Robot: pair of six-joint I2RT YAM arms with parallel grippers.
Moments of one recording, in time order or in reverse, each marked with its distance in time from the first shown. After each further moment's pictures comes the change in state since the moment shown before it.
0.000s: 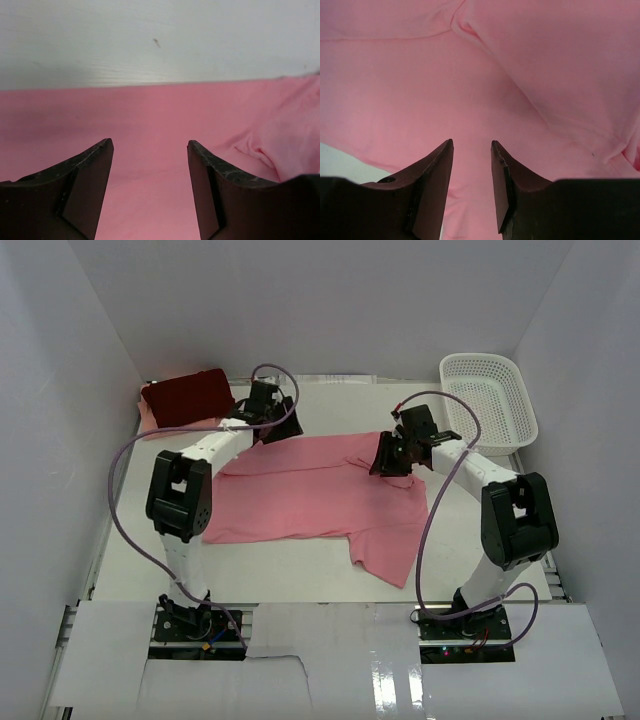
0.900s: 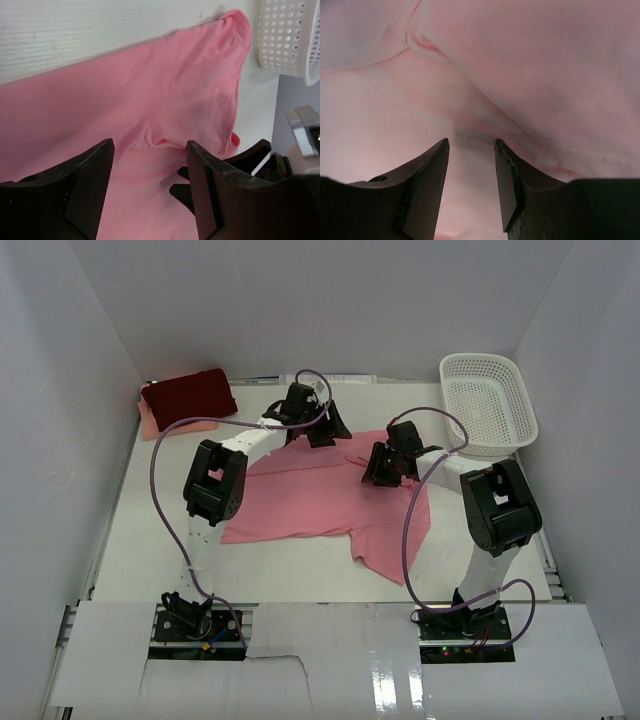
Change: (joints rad) left arm -0.138 0.325 0.272 0.106 0.398 -0.201; right arm 0.048 0.135 -0.100 0.250 0.111 0.154
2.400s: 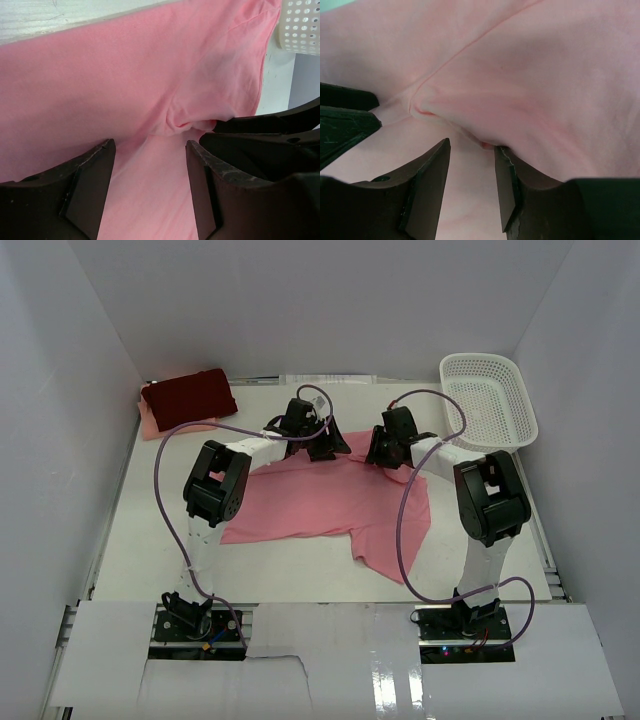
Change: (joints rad) left arm -0.016 -0.001 -0.172 0.146 0.037 0.012; right arm -0.001 0.088 0.154 -0.010 0.157 -0.038
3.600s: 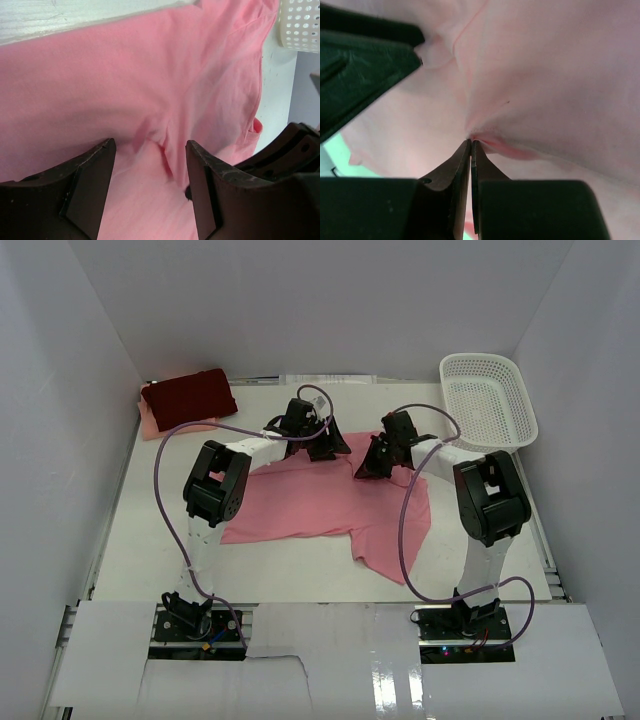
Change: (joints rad) left arm 0.000 -0.002 0.000 -0.007 -0.001 0.012; right arm -0.001 0.011 0.003 -0.061 -0.303 0.158
